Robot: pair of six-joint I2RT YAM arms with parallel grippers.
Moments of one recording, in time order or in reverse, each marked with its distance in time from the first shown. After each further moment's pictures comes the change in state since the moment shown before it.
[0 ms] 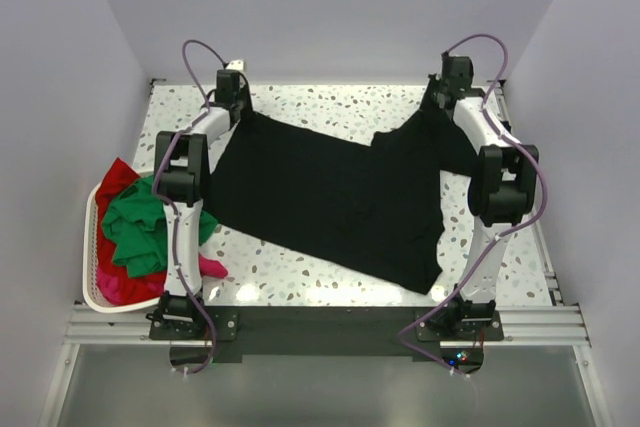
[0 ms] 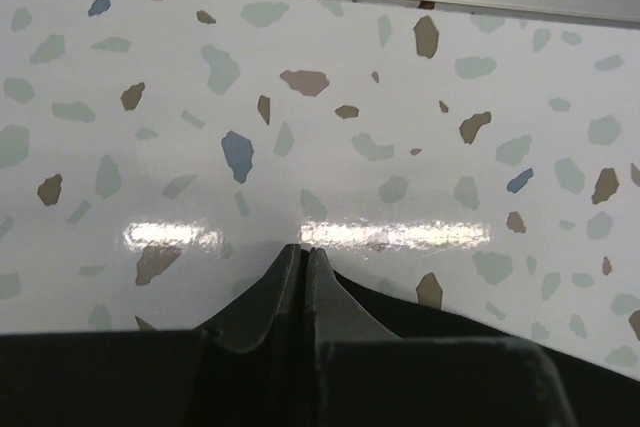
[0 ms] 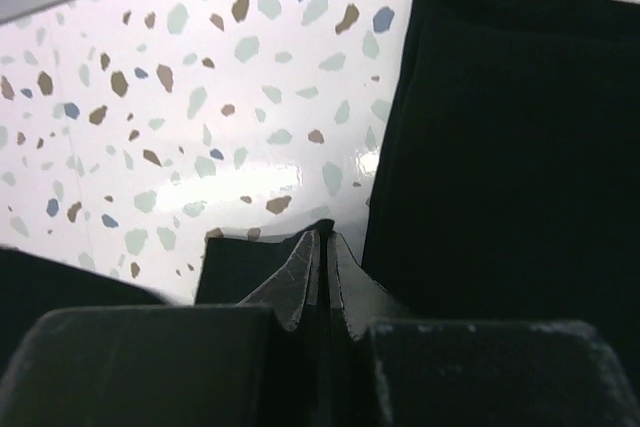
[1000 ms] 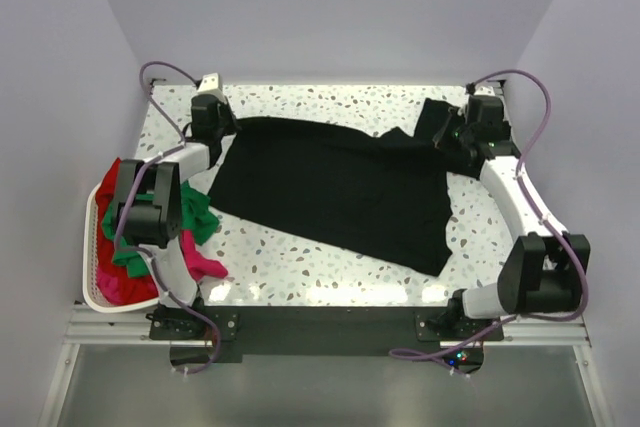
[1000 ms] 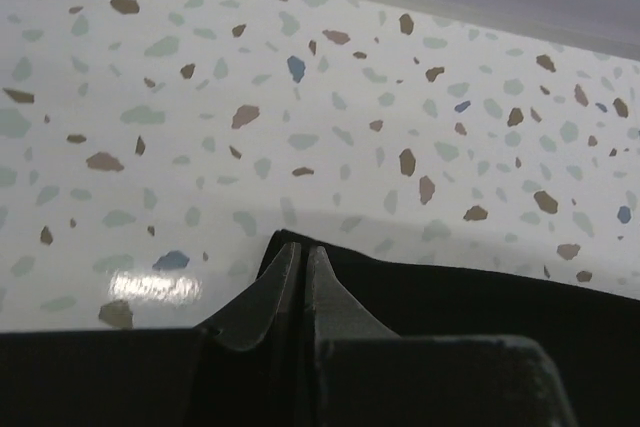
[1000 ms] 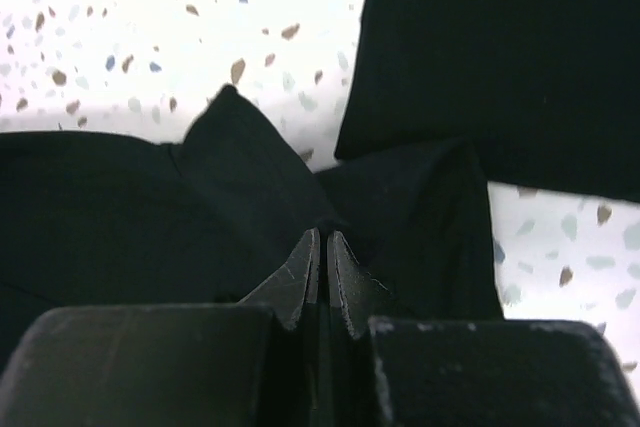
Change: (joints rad) left arm 0.023 -0.528 -0.721 0.434 -0.007 -0.073; right arm -0.011 -0.657 -0.600 0.061 -0.030 0.035
